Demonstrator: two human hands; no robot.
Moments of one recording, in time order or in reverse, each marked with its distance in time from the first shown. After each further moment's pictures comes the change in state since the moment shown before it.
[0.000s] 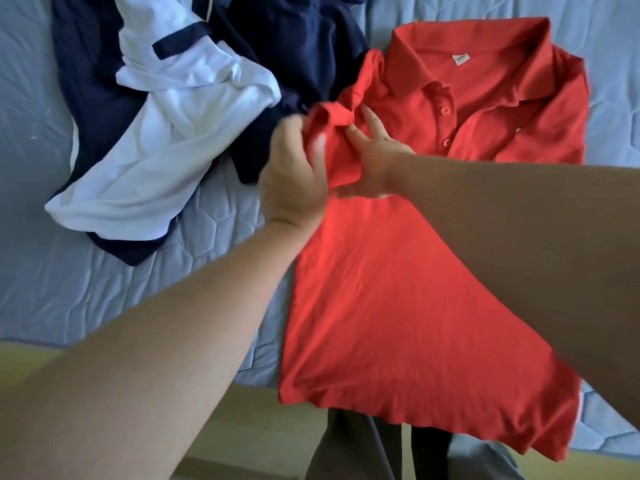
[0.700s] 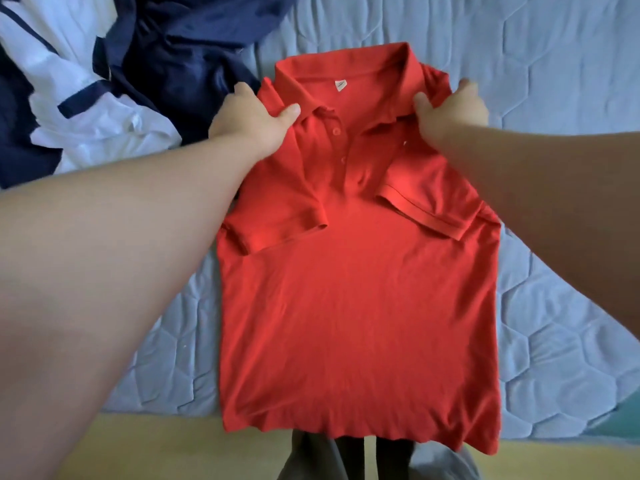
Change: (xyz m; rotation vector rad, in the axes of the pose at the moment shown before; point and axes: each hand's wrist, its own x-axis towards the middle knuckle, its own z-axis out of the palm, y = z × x) left_hand 0.102 0.074 0.096 0.551 -0.472 -0.243; right_hand -0.040 0.212 -0.066 0.559 0.575 0.681
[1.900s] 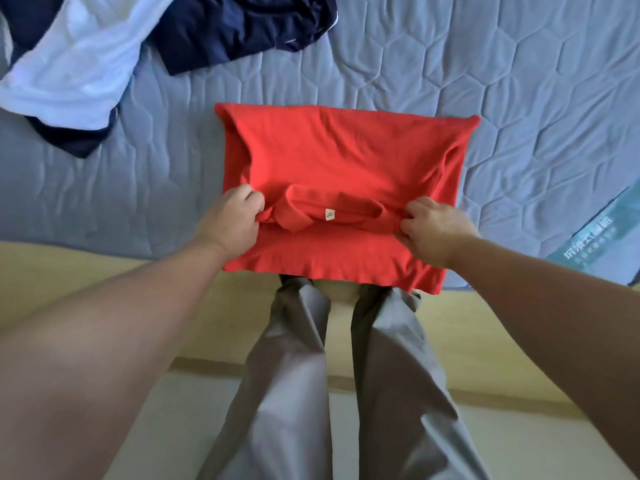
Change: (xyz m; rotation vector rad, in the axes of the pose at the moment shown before) left_hand -0.320 -0.186 0.043 0.108 -0.274 0.475; right_hand -0.268 0.225 -0.021 -0.694 -0.408 -1.039
